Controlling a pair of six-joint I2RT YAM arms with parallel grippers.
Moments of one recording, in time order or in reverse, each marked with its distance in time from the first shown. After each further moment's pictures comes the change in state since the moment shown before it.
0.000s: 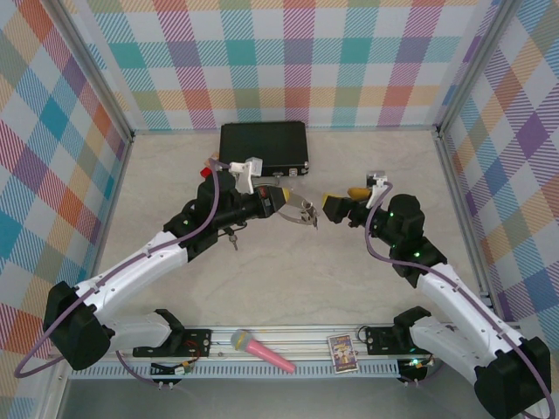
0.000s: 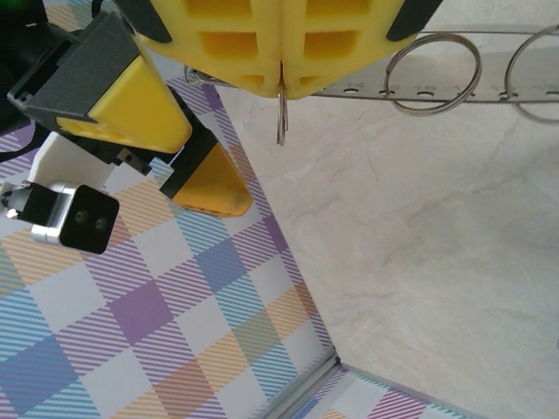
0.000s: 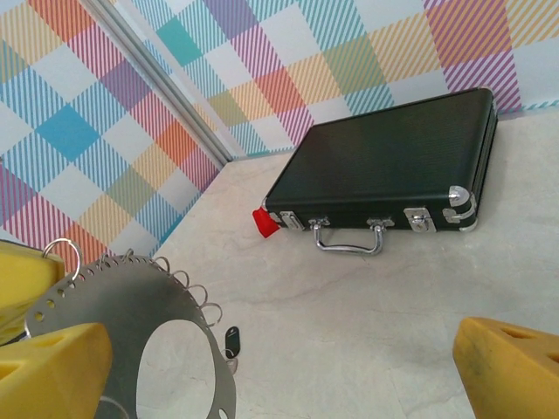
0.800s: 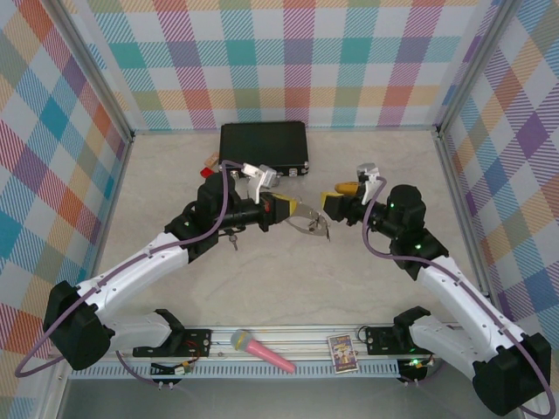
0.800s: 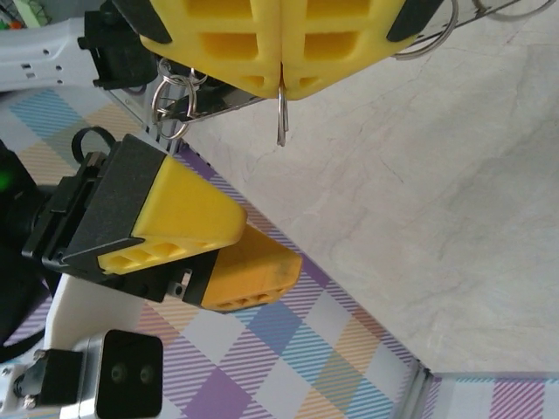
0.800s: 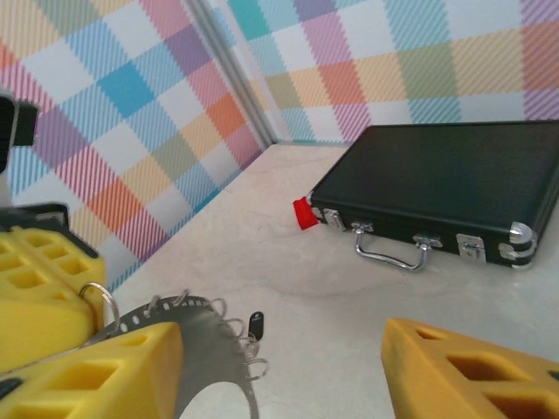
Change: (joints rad) left arm 0.000 0.000 -0.027 0.046 0.211 0.361; right arm 0.000 0.045 0.103 -0.050 -0.166 -0.146
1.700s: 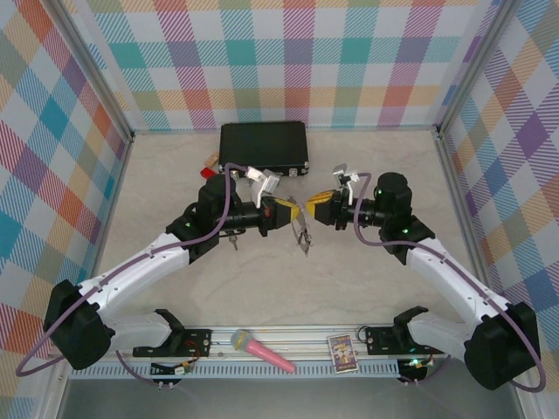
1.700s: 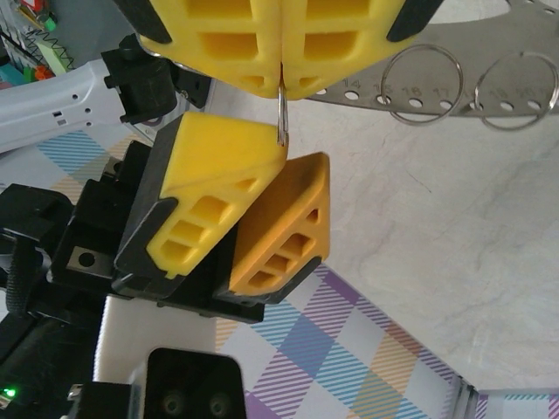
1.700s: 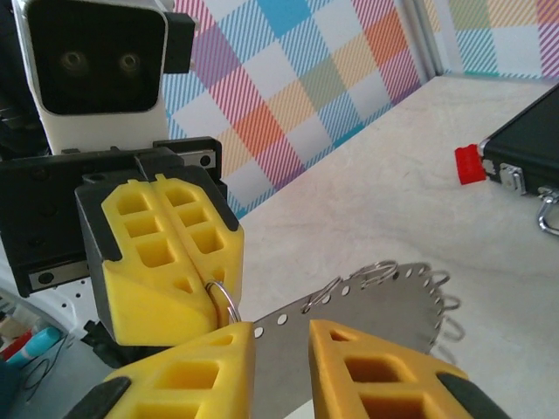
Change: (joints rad) left arm 0.005 0.003 -0.018 0.016 0.082 0.029; right arm -0.006 0.169 0.053 0.073 -0.420 0.000
